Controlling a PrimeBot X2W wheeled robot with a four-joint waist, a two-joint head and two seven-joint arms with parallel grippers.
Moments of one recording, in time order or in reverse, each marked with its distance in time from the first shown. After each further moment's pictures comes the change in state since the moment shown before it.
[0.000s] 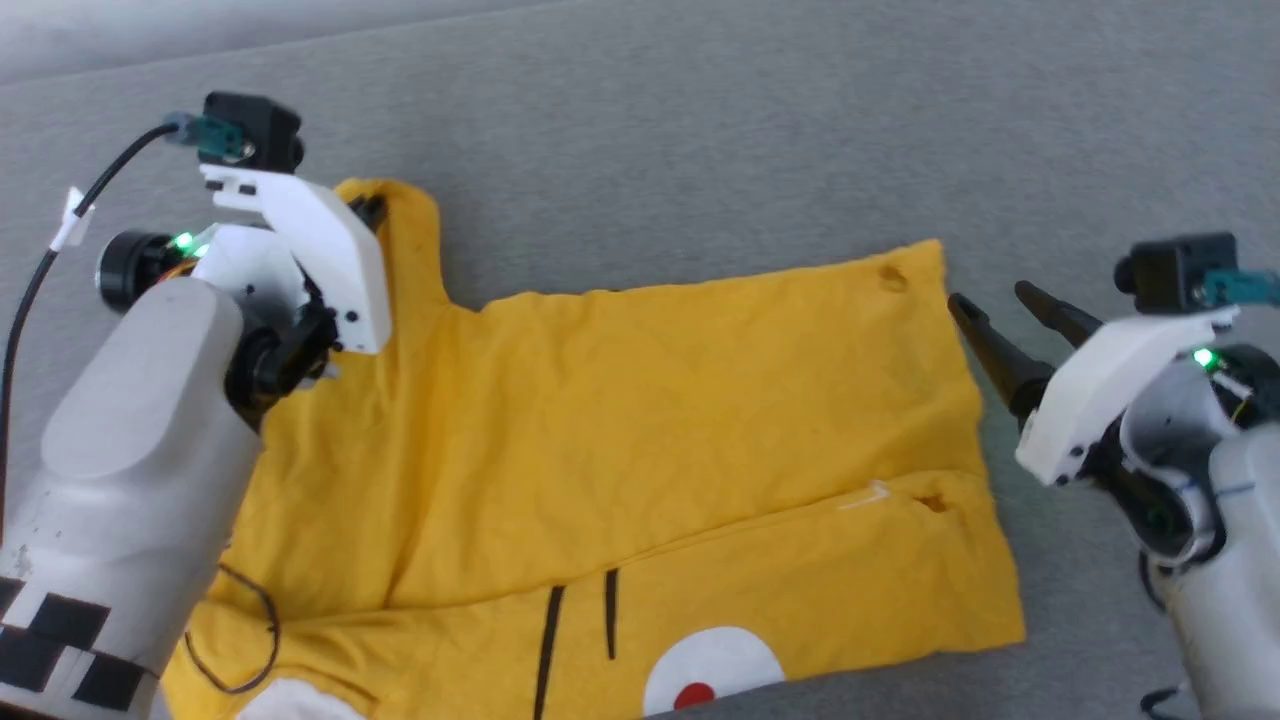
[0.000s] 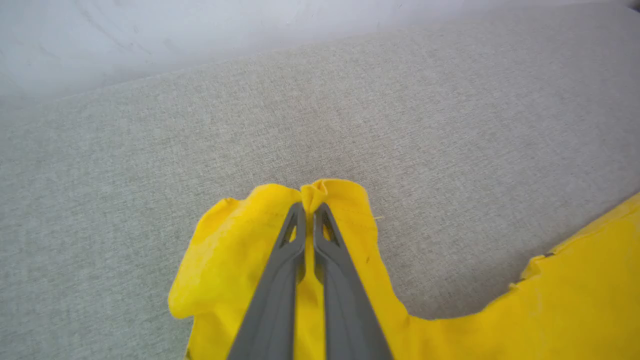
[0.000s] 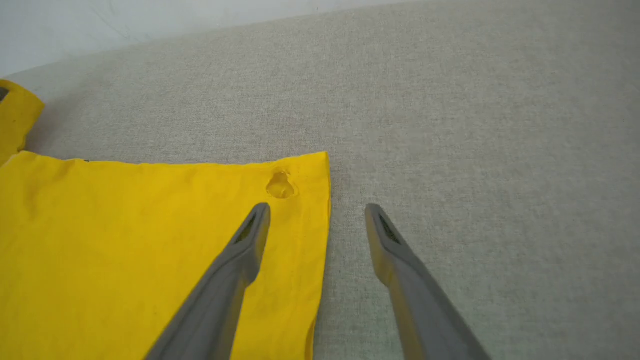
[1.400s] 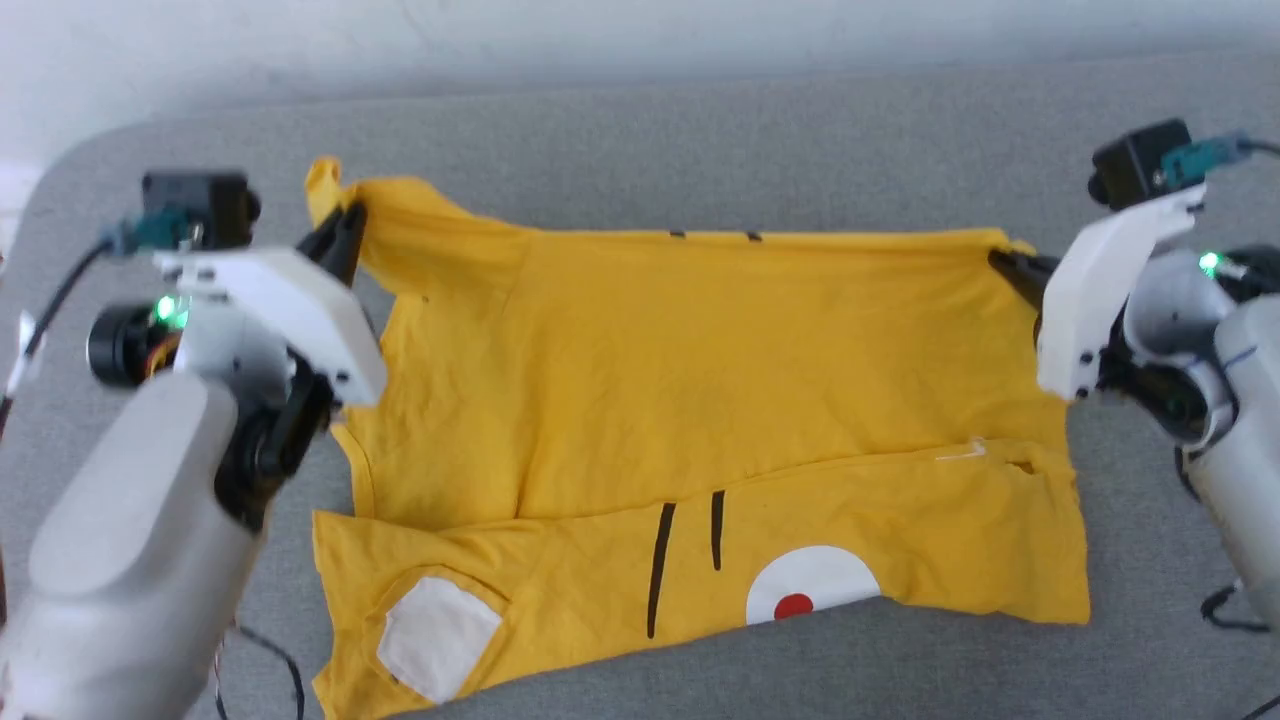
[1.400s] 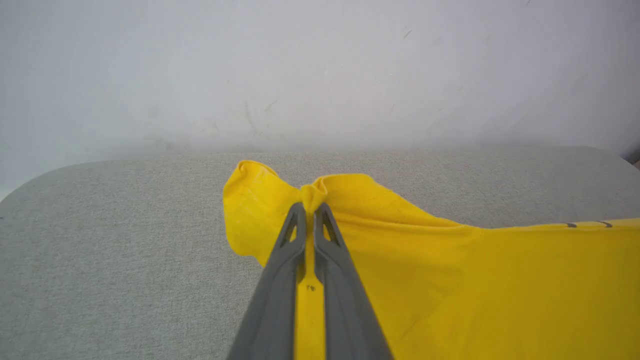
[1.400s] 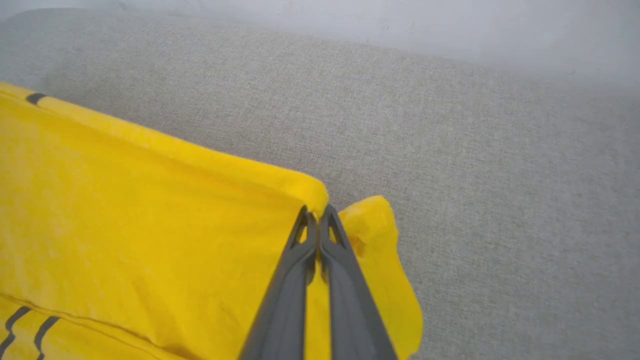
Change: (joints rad) left arm 0.185 0.031 0.091 -0.260 -0.026 0.136 -0.183; right arm -0.364 -0.163 0.313 0.365 0.163 0.001 0.122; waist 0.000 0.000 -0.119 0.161
